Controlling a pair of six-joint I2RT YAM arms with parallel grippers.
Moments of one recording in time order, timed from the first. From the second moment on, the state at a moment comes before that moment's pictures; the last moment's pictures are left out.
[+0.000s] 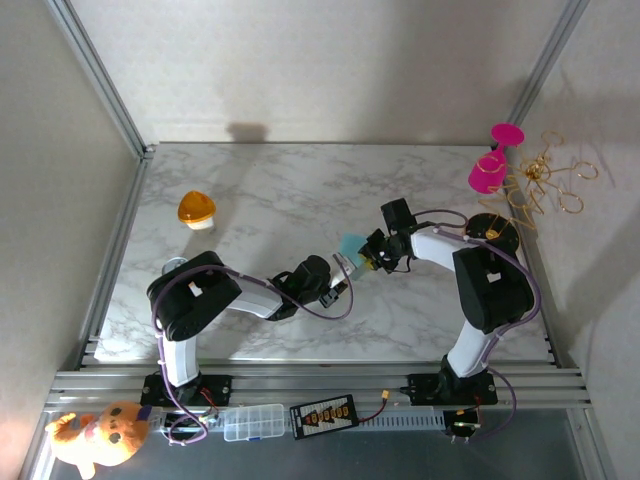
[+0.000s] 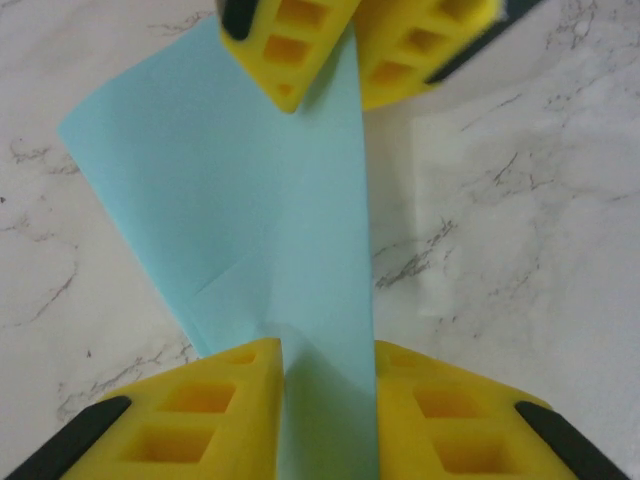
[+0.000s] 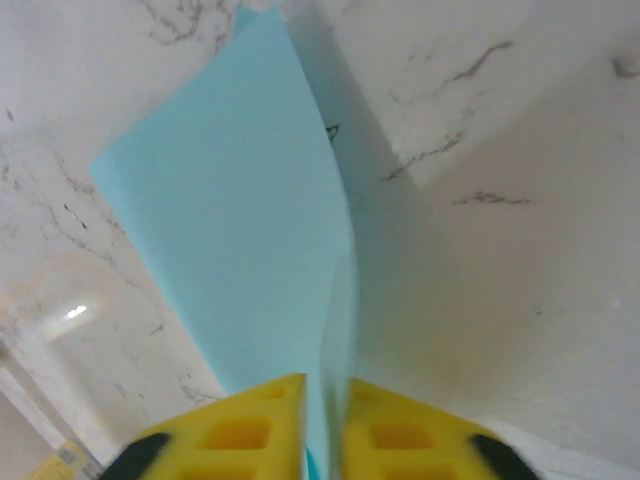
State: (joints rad) left arm -0.89 1.88 0.76 0.51 -0.07 0.10; right arm 0.39 1.75 0.97 -0.34 -0.37 1.12
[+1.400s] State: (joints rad) left arm -0.90 1.91 0.95 0.25 -0.12 -0.09; right arm 0.39 1.71 1.00 -0.42 -0.32 1.17
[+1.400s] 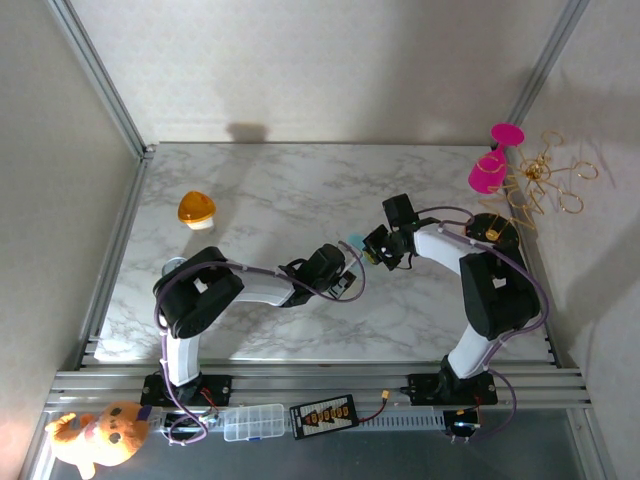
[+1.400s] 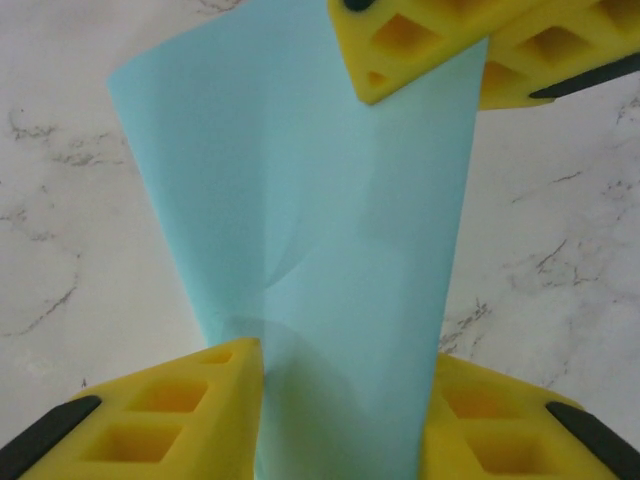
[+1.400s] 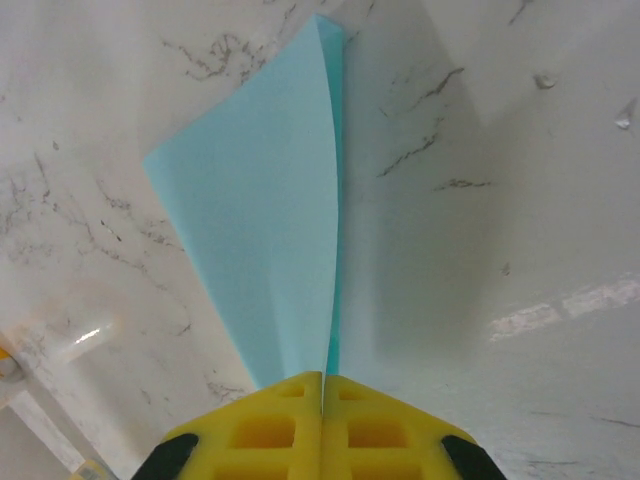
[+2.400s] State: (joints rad) left arm -0.89 1.88 0.95 0.18 -0.10 -0.16; right arm 0.42 1.77 1.05 -0.46 -0.32 1.10
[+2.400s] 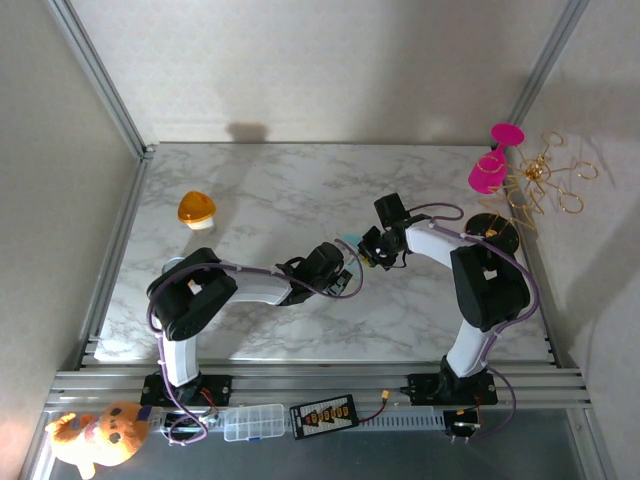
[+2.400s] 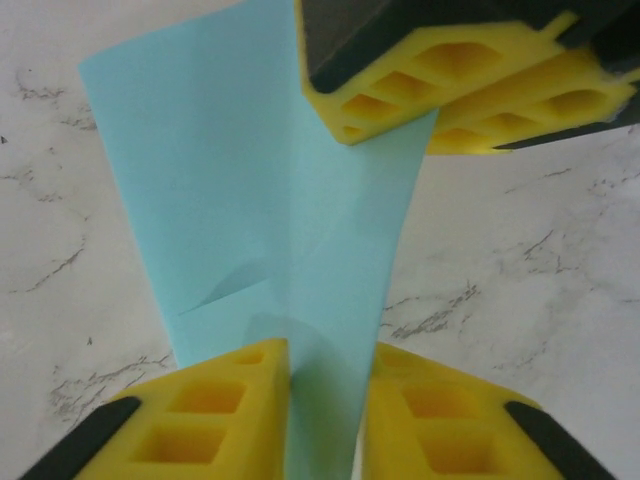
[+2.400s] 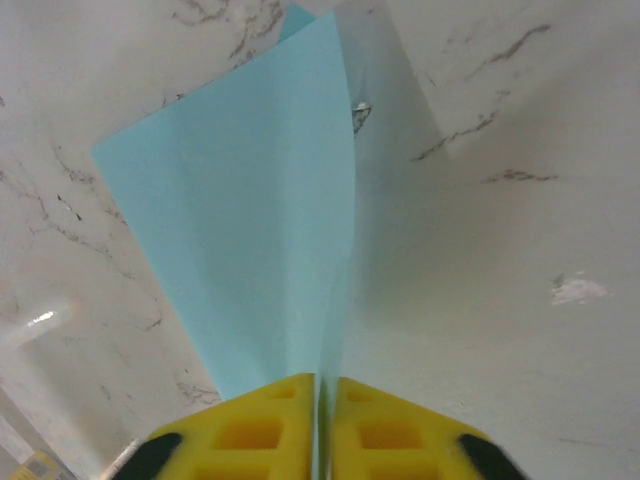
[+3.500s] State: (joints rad) left arm -0.77 1.83 0.83 0.31 0.15 -0.35; right arm 0.37 1.61 0.96 -0.31 -0.28 0.96
